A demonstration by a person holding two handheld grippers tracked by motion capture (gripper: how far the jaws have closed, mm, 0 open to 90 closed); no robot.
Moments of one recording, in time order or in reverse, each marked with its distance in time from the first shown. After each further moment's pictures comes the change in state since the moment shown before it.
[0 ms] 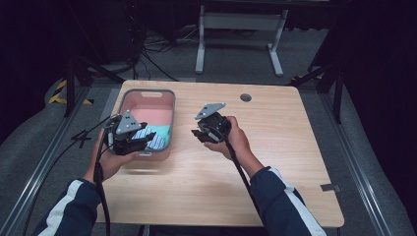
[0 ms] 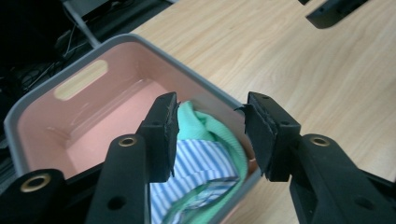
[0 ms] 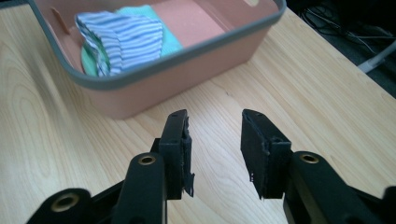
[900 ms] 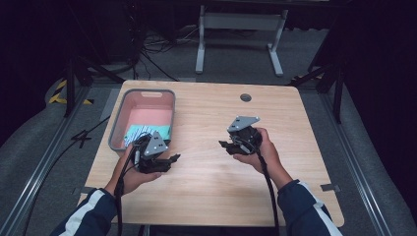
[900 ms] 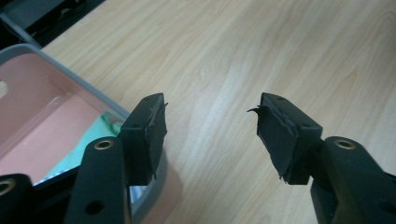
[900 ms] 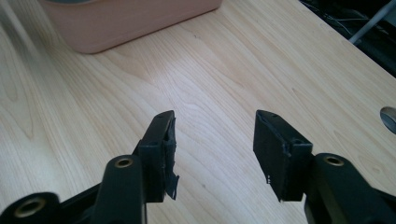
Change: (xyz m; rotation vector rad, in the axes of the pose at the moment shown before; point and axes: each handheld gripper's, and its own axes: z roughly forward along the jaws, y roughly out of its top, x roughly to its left) left arm -0.060 -0.004 0.031 0.010 -0.133 0.100; right arm -0.024 -0.072 -0.041 0.017 -0.053 0.021
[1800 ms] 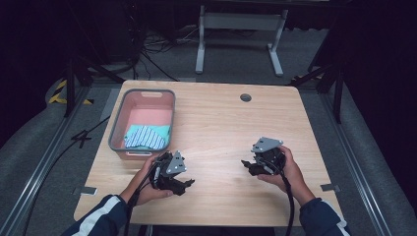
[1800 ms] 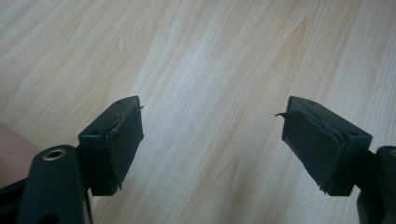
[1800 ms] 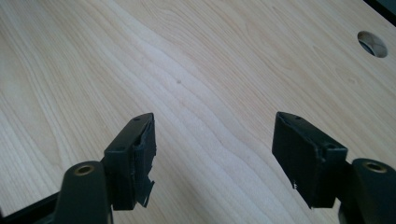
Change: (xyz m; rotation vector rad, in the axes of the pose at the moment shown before) left arm -0.041 -0.018 0.045 0.082 -0.135 0.076; right arm -0.006 -0.085 -0.021 0.062 -0.078 -0.016
